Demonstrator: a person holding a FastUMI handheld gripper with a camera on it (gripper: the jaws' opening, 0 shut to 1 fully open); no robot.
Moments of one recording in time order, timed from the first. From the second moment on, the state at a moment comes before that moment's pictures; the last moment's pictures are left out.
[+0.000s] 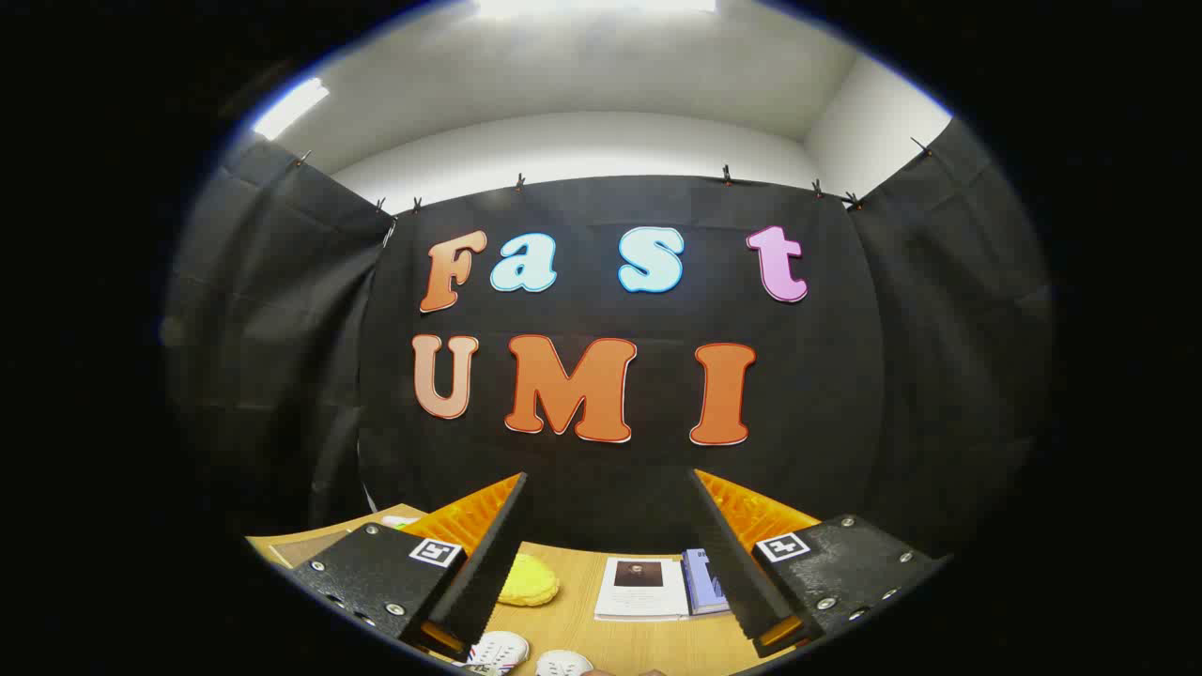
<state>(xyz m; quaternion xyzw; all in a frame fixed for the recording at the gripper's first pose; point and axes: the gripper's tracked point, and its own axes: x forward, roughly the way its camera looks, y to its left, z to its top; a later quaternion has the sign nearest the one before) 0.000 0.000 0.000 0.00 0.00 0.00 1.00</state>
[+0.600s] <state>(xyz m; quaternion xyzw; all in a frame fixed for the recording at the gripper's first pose) -0.006 0.009 -0.013 0.00 0.02 0.01 1.00</state>
